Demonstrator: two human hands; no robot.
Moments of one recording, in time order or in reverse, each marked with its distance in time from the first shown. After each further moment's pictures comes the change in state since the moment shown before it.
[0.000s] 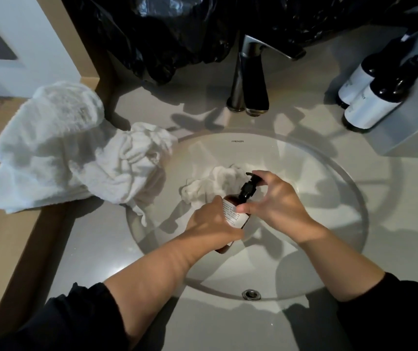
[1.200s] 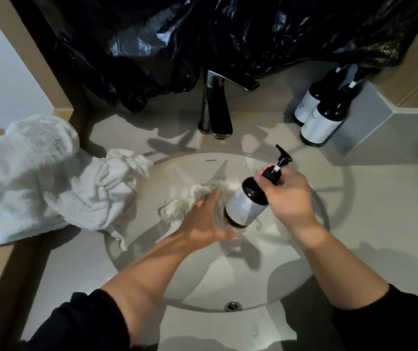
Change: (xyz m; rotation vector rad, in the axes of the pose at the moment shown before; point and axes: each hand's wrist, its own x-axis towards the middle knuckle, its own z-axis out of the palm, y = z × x) left_hand 0.043 0.004 0.007 -0.017 -0.021 0.374; right_hand -0.003 -0.015 -0.046 0.270 0.508 -0.024
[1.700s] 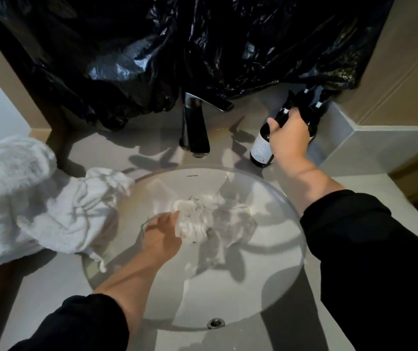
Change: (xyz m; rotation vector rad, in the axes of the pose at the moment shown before) left_hand 0.021 -0.050 -0.004 0.581 0.103 -0.224; right_hand 0.134 -0.035 -0.032 -0.470 0.397 -0.131
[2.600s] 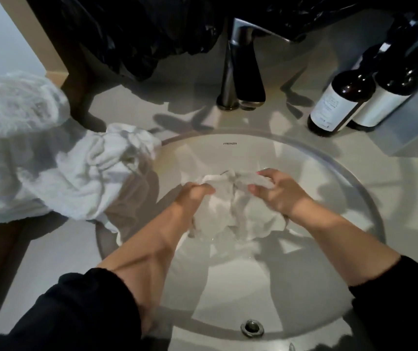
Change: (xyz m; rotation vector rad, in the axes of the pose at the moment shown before) left_hand 0.012 0.006 -0.020 -1.362 -0.132 -0.373; right_hand -0.135 0.057 0.082 0.268 -0.920 0.122
